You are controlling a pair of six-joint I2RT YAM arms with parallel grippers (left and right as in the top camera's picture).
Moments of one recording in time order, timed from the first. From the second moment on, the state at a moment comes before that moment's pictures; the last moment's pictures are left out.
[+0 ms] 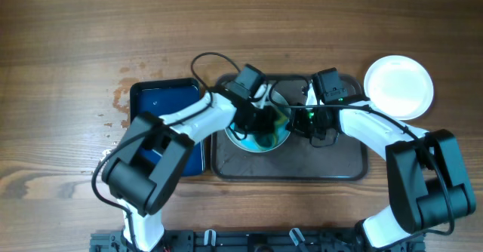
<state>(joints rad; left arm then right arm) -0.60 1.96 1.15 -0.44 0.48 -0.50 0.28 1.74 0.84 -0.43 -0.42 0.57</state>
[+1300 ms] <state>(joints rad) -0.61 1.96 1.14 -0.35 0.43 -0.53 0.28 1.74 0.85 -0.47 -0.42 0.56</state>
